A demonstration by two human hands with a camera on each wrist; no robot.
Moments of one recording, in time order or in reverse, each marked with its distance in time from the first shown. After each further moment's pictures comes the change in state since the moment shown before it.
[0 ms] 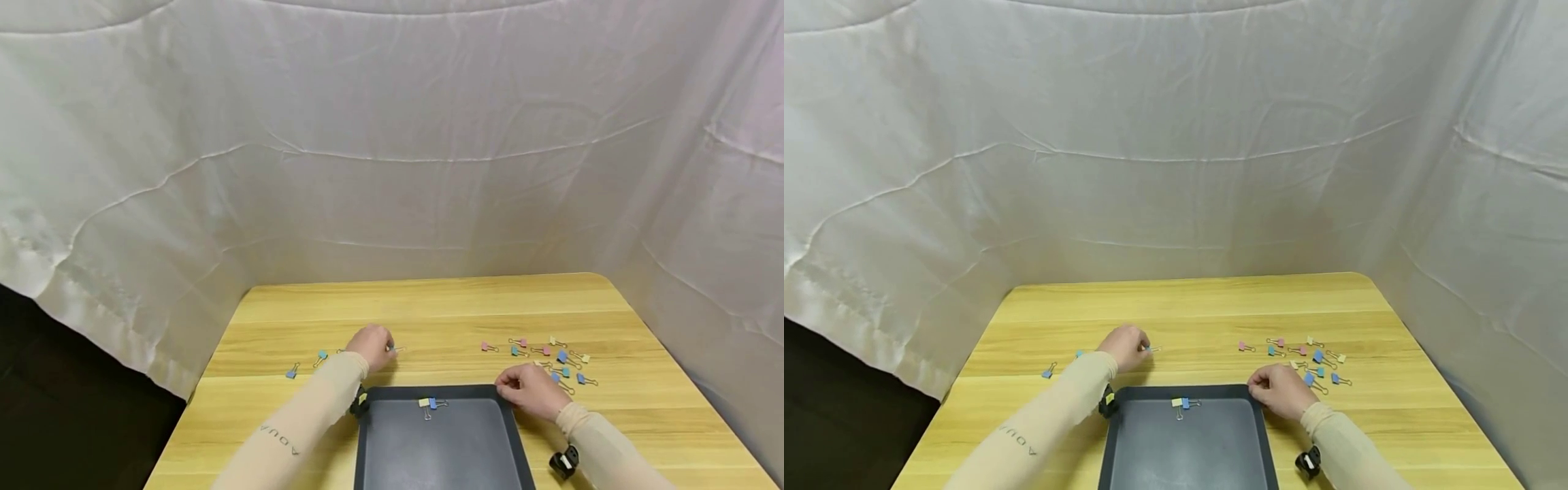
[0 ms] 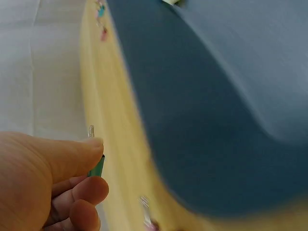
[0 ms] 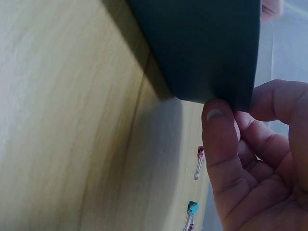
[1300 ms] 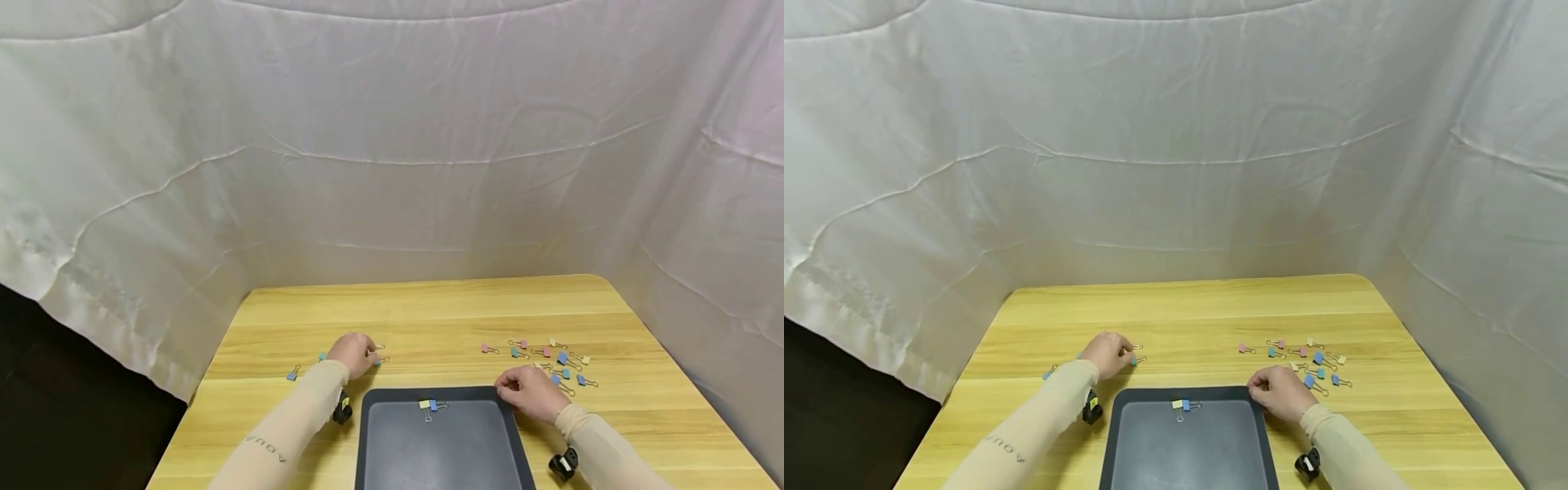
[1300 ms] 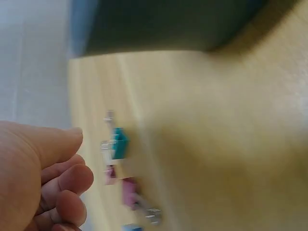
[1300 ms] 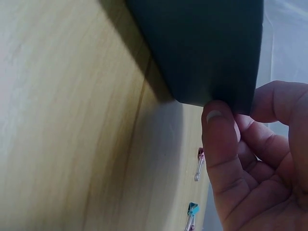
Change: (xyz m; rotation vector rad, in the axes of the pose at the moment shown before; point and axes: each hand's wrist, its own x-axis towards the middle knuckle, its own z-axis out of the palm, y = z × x) left_hand -0.022 -0.045 0.010 -0.082 0.038 -0.034; right_hand 0.002 -0.005 0.006 0.018 -0.010 -0.007
